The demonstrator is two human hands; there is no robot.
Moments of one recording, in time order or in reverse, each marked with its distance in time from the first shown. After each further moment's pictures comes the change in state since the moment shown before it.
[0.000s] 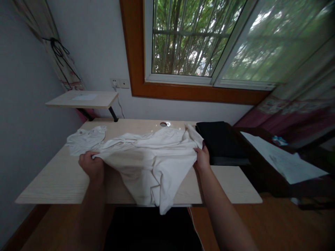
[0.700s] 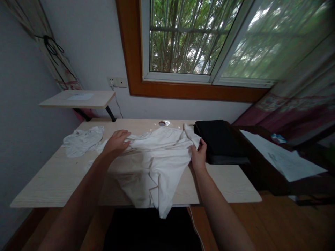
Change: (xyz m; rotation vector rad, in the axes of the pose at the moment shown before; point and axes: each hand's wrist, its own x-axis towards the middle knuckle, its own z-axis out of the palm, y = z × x) left_hand 0.039 0.095 0.051 0.003 -0.716 0.746; right_hand -0.007 0.010 -0.002 -0.428 0.008 -0.285
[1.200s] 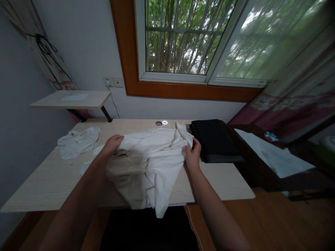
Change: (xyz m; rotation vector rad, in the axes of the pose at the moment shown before) left_hand 0.010 -0.008 0.026 -0.500 -0.093 -0.579; right_hand -0.010 -0.015 0.002 -0.154 -0.001 -0.196
